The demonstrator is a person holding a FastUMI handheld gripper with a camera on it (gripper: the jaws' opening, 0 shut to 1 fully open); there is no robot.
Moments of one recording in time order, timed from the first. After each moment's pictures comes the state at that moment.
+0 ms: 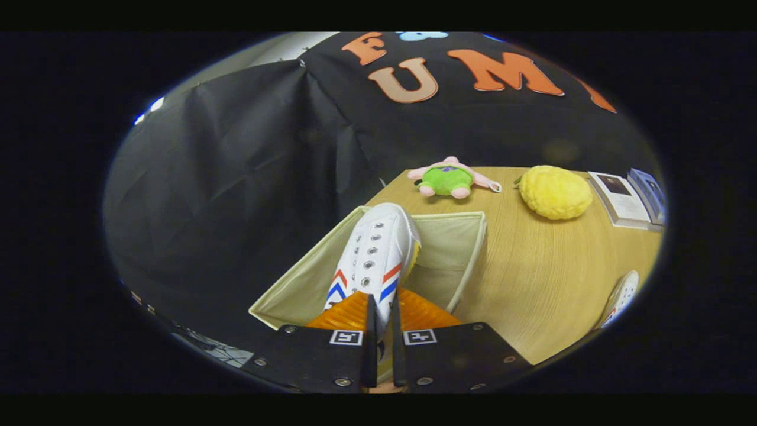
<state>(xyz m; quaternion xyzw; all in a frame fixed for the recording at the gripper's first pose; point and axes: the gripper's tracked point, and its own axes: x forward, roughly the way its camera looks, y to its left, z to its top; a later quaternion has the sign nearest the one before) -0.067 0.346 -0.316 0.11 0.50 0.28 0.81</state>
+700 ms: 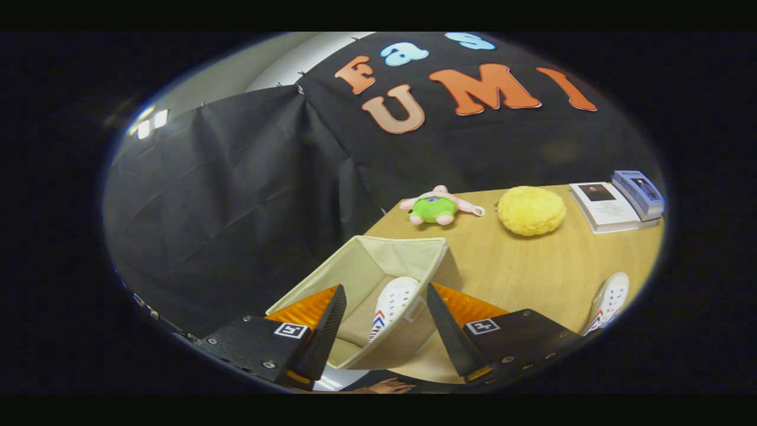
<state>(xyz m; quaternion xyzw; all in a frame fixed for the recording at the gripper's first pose) -0.052 0.257 -0.273 0.18 0.43 0.23 0.85</state>
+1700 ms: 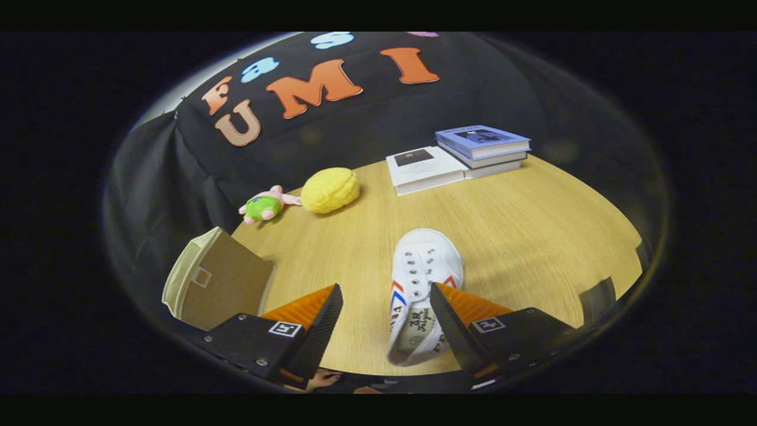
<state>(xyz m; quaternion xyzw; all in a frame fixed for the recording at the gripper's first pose) -0.118 -0.007 -0.380 0.17 0.51 -0.05 0.84</state>
